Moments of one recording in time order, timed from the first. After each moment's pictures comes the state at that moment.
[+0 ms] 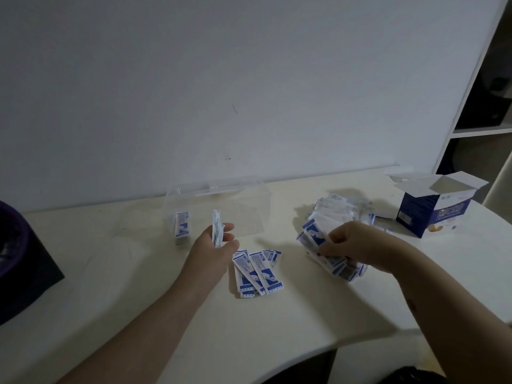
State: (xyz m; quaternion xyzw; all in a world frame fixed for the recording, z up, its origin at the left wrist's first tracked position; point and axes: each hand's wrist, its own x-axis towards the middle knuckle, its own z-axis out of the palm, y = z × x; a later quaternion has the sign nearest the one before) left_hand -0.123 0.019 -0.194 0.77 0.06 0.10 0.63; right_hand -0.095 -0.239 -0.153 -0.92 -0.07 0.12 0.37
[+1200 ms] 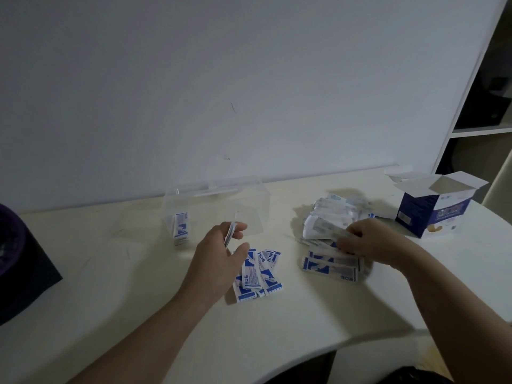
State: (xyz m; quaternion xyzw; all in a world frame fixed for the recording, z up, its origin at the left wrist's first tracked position) left_hand -0.140 0.006 -0.182 0.88 -0.02 0.18 0.45; right_hand -0.082 -0.262 -0.163 -0.96 -0.02 0.04 0.26
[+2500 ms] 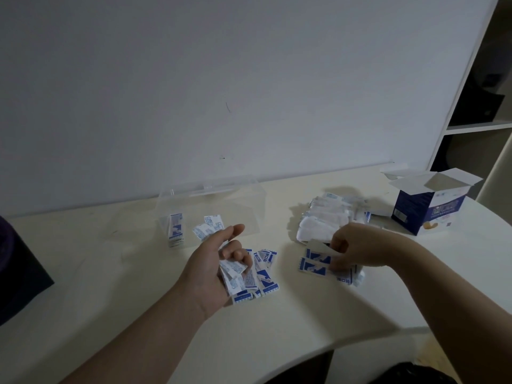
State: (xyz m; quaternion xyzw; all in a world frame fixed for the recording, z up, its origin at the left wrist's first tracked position) left_hand -0.145 -0.009 -0.164 0.40 0.13 -0.06 0.91; right_hand -0.088 -0.249 -0.152 -0.98 -0.11 0.12 0.10
